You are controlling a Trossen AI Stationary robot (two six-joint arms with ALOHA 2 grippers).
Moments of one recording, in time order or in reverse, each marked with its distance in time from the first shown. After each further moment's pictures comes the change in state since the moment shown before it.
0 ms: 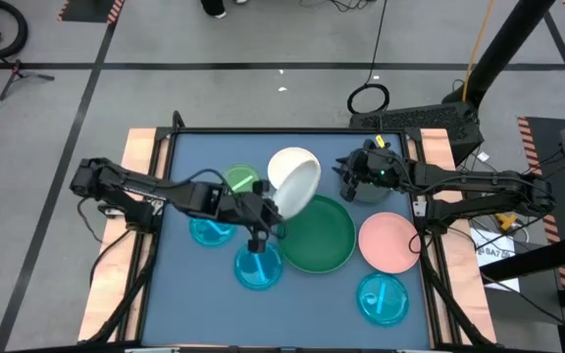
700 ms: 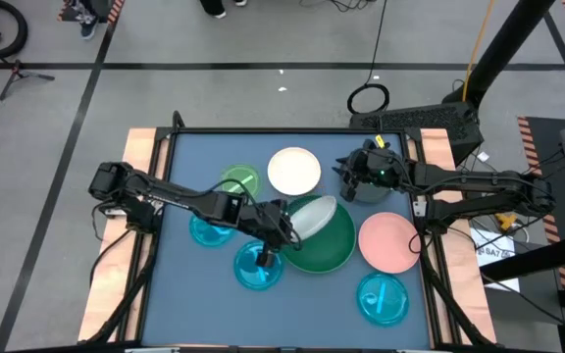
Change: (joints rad) left arm 0.011 0.154 0.000 0.115 0.237 -0.038; right arm 0.000 0.000 0.000 -0.001 0.000 -0.008
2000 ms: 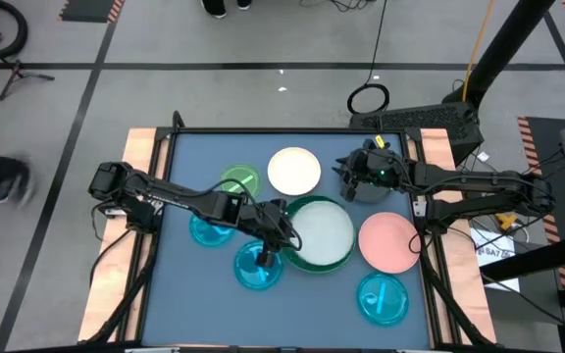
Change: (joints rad) left arm -0.002 -0.001 0.000 -0.008 -0.002 -0.002; right arm 0.000 0.000 0.000 -0.001 -0.003 0.000
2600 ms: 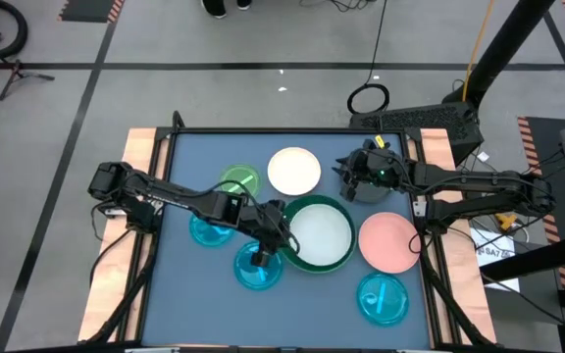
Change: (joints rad) left arm 0.000 -0.001 0.000 -0.091 0.002 0.094; right arm 0.000 0.000 0.000 -0.006 0.000 0.003
